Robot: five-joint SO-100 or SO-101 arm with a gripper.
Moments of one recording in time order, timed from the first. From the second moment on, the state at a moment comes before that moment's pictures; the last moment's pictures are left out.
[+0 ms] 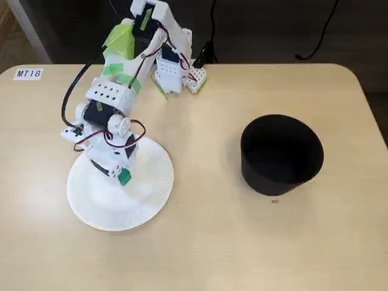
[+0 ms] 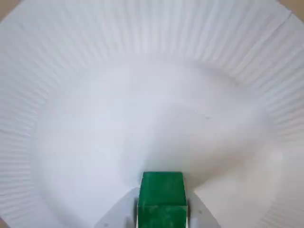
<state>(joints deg) 25.7 56.0 73.7 69.3 12.3</state>
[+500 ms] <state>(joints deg) 24.4 72.2 68.3 77.6 7.2</state>
